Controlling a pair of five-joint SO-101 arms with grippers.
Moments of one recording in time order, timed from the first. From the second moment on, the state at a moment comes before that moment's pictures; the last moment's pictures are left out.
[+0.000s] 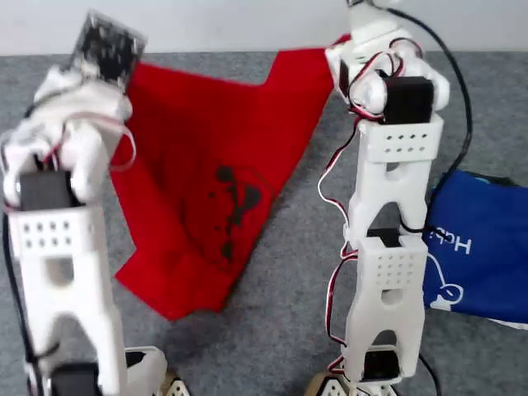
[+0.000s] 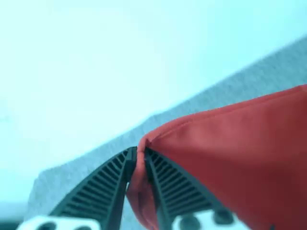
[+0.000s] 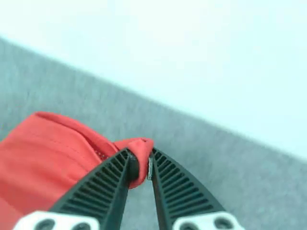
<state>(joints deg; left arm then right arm) -8.4 -18.5 -4.2 59.8 -24.0 -7.1 39.6 -93.5 89.3 17.5</state>
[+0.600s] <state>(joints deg) -7.6 -0.8 -56.7 73.2 -24.0 -7.1 19.4 -93.6 80.4 31.7</state>
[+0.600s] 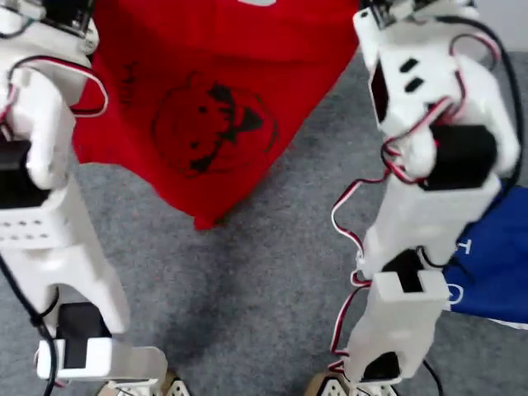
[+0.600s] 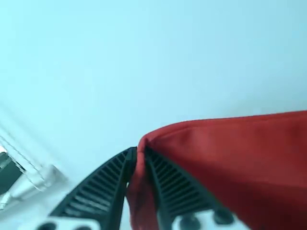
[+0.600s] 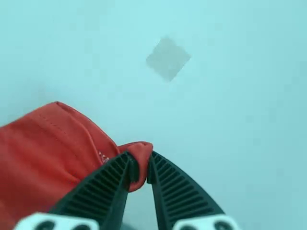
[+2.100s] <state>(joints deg) -2.8 -27.6 -66.9 99.4 -32.7 14.5 -22.4 -96.2 92.6 49.4</state>
